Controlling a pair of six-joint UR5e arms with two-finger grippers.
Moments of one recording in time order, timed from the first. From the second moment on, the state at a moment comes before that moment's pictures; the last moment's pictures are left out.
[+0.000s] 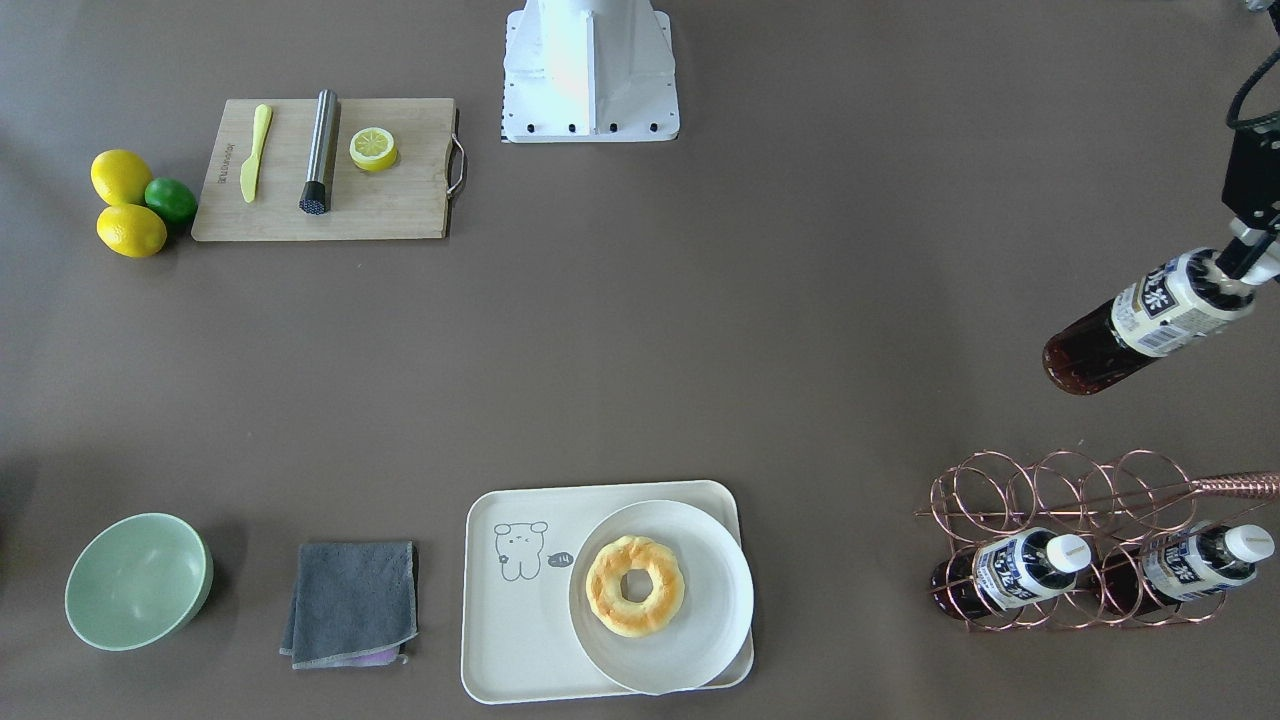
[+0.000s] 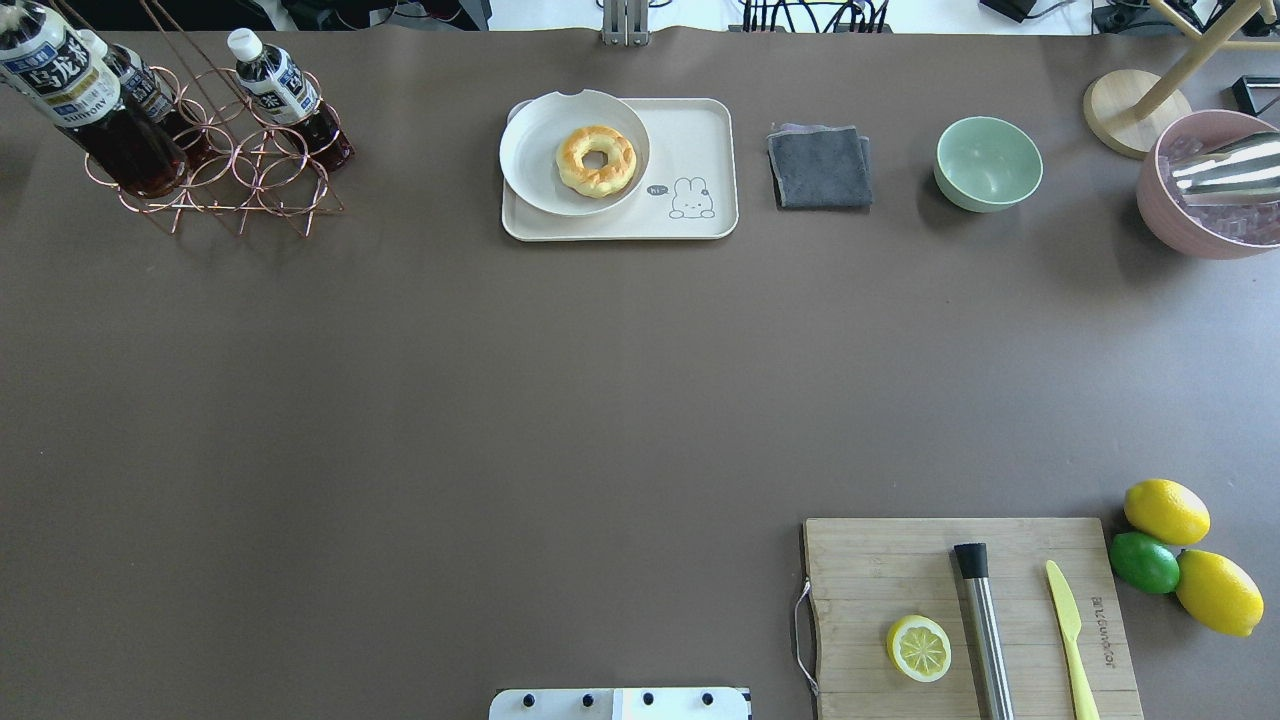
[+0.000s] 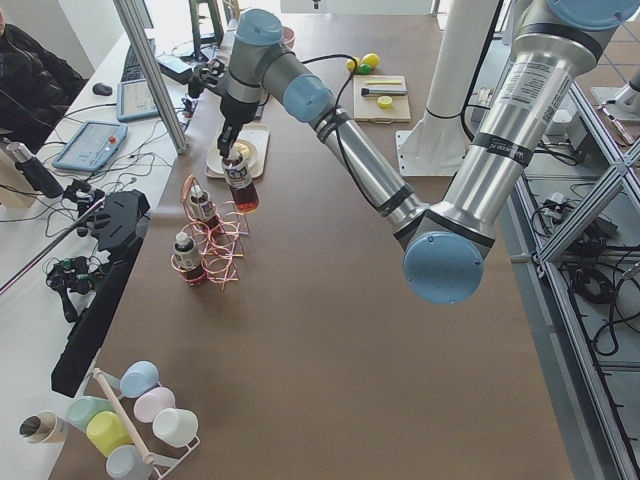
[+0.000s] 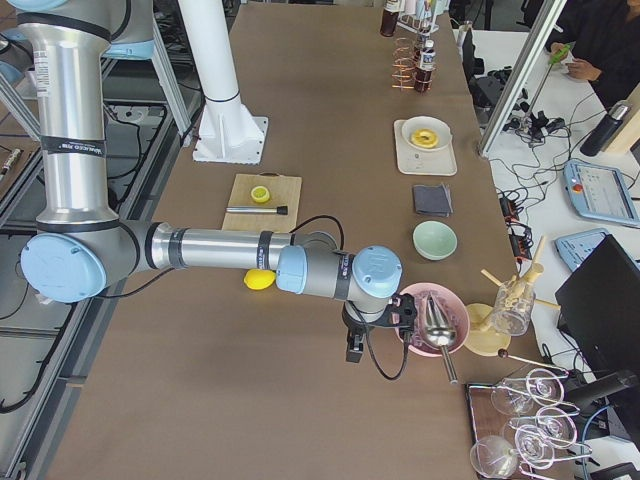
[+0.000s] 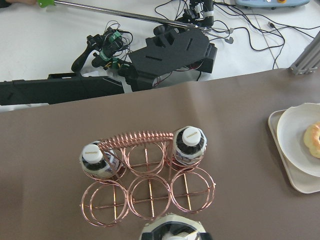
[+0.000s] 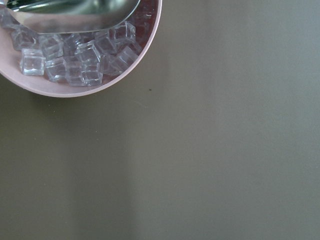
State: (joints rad) left arm -1.35 -1.98 -2.04 -1.46 -2.21 -0.52; right arm 1.60 -1.58 1.59 -1.67 2.36 0.00
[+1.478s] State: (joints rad) left arm -0.62 -2.44 -1.93 -1.25 -1.66 -1.21; right arm 1.60 -1.58 1.61 -1.67 2.35 0.01
